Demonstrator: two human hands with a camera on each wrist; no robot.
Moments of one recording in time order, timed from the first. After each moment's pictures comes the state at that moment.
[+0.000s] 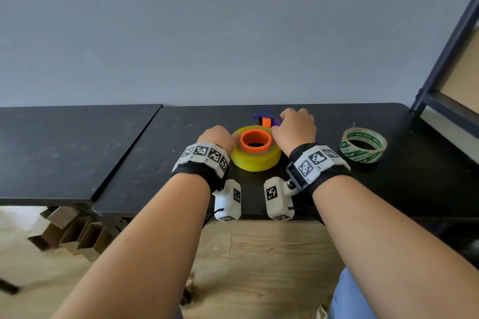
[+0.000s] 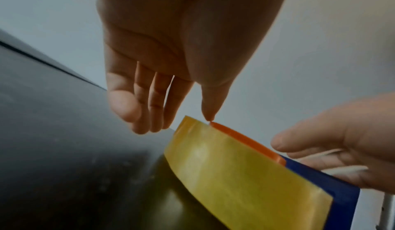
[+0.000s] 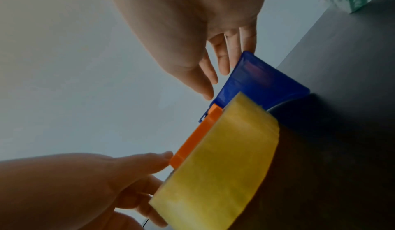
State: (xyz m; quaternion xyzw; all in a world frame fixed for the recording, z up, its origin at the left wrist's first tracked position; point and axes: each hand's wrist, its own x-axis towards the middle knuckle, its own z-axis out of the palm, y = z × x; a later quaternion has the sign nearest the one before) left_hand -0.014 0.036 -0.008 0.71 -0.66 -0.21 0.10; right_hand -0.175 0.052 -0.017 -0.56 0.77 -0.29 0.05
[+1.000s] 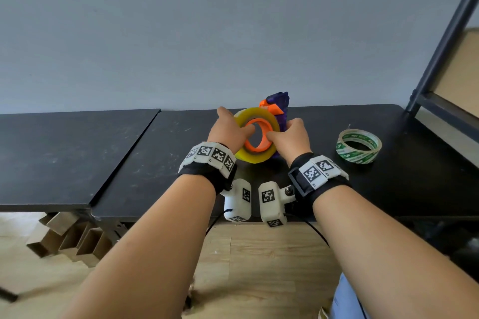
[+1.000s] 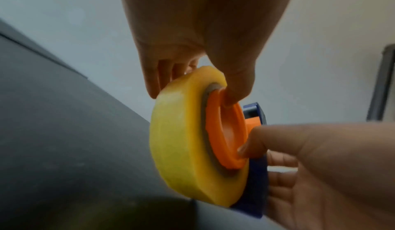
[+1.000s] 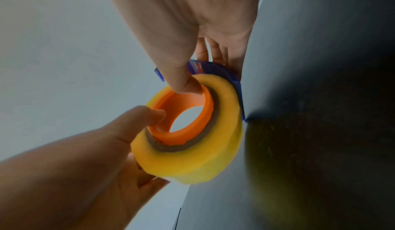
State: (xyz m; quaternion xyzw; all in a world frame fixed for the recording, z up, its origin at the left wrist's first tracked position) left_hand -0.038 0.043 0.002 0.63 -0.66 -0.24 0.33; right_hand -0.177 0.062 -0.029 -0.45 0.67 -0.52 0.27
